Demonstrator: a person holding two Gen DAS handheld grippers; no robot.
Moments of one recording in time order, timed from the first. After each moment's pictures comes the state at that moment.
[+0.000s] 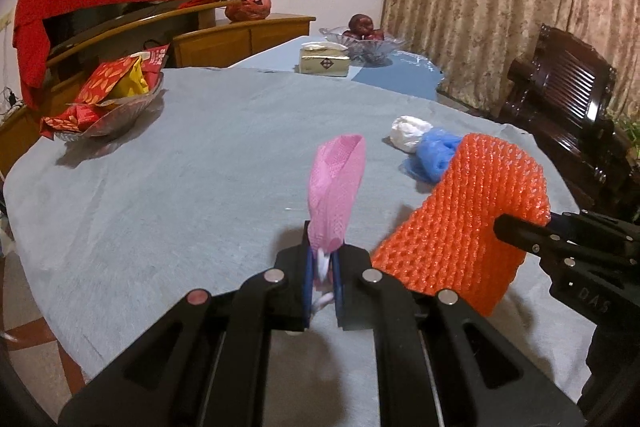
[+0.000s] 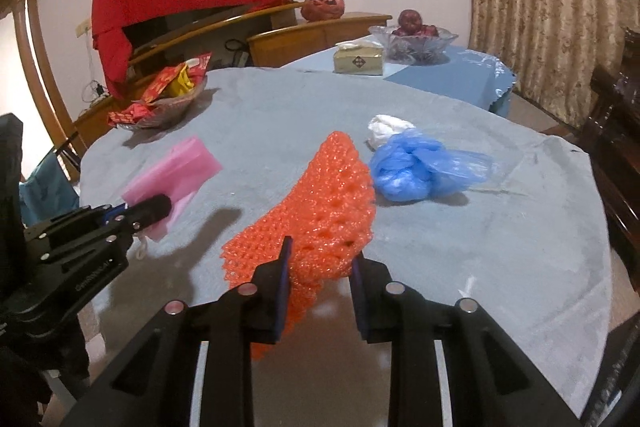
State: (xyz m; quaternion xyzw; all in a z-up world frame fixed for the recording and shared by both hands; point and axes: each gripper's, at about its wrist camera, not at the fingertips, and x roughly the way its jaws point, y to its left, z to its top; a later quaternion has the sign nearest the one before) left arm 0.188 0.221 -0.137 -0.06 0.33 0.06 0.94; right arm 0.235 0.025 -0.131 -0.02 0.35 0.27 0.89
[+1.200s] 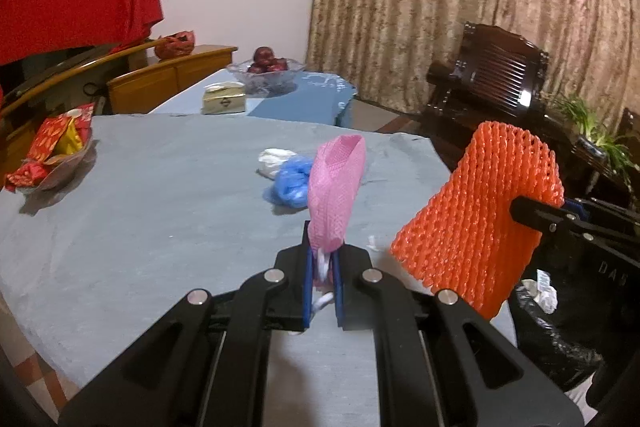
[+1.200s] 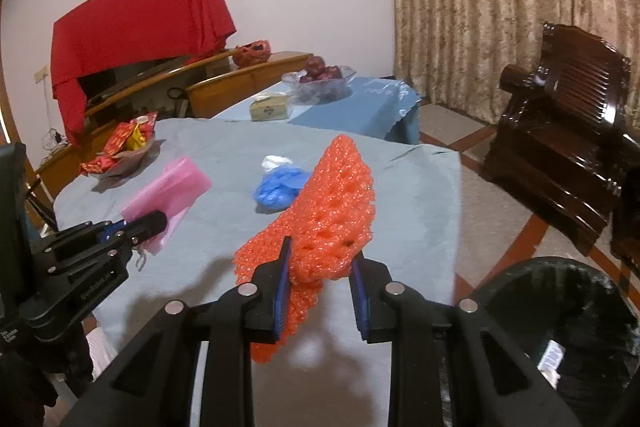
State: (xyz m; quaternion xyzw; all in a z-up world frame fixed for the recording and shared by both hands) left arm 0.153 0.097 -0.080 -0.03 0.29 -0.05 0.95; right arm 0.160 -0.120 -0.063 0.01 0.30 0.16 0.94
